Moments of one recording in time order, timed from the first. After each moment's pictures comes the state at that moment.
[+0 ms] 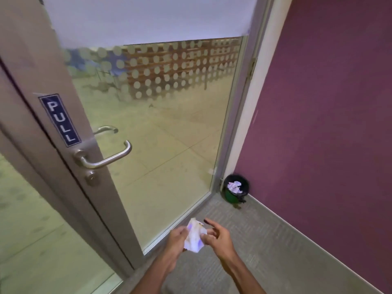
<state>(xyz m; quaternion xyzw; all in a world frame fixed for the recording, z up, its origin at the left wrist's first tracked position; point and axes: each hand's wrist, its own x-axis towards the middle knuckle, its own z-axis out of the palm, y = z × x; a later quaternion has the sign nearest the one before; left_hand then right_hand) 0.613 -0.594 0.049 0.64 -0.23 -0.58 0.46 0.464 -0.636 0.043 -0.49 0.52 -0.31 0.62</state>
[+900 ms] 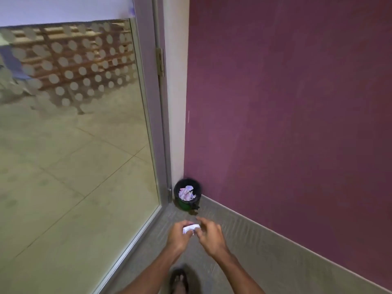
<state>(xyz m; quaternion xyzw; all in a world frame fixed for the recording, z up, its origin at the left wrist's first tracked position) 0.405 -0.858 0.020 0.65 -0.51 -0.48 0.28 0.274 -0.856 0.032 -0.64 0.65 -0.22 0.35</state>
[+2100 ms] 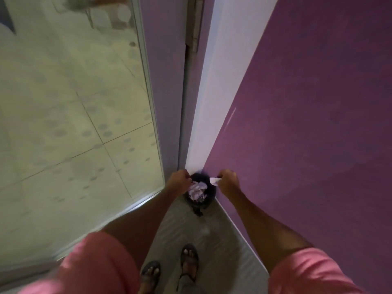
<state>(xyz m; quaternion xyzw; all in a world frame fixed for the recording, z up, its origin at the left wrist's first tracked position) 0.428 -1.260 -0.024 0.80 -0.43 -0.39 0.14 0.263 -1.334 -0.008 -0.71 0.64 0.02 0.30</state>
